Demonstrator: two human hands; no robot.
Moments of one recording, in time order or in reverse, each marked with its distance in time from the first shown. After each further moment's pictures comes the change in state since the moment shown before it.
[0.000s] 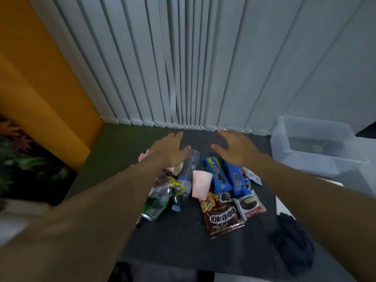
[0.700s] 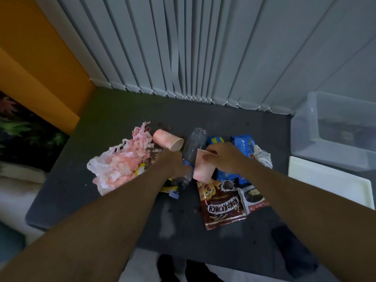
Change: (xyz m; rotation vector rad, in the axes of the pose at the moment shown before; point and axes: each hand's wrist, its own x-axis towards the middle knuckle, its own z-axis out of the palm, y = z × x) left_hand 0.023 -0.024 0.123 -0.005 -0.344 -0.225; right_hand 0.022 0.018 0.099 0.154 -0.378 -0.045
